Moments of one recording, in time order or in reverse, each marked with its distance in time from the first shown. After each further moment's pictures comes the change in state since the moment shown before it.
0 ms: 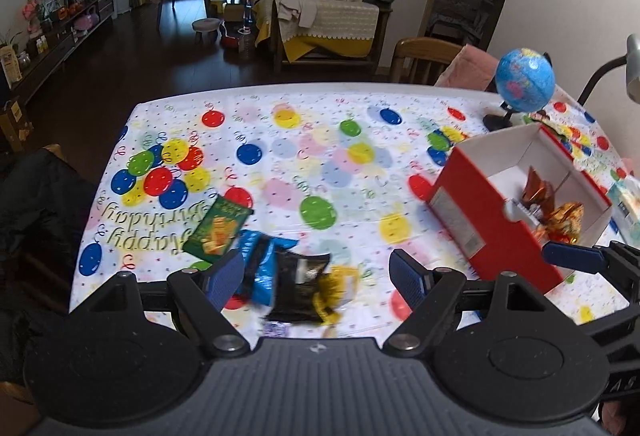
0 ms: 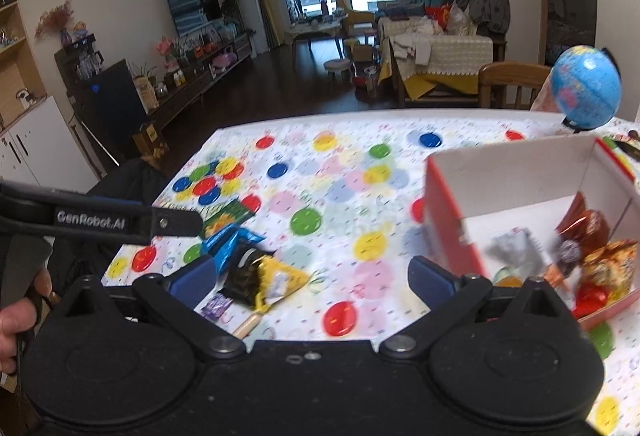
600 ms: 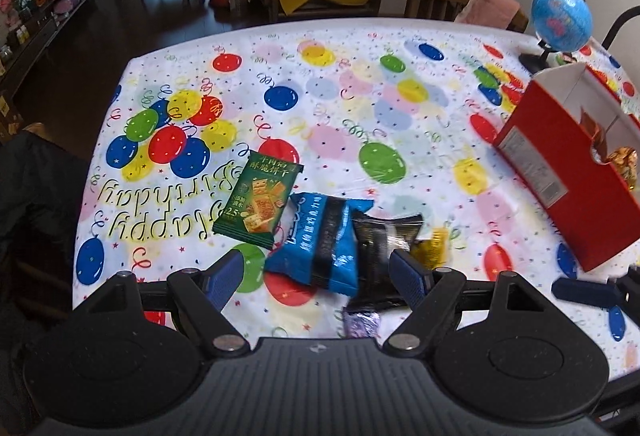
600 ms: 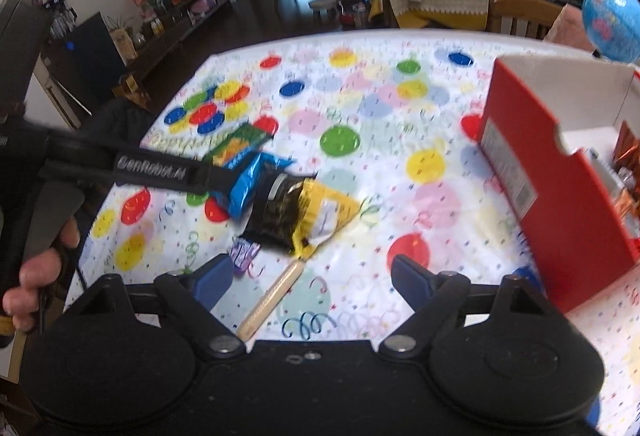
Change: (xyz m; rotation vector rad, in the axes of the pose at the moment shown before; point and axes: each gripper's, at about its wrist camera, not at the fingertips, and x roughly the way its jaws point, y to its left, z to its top) left arm 0.086 0.058 -0.008 0.075 0.146 0.001; right arm 0.073 0.054 -0.035 0.047 0.187 -0.057
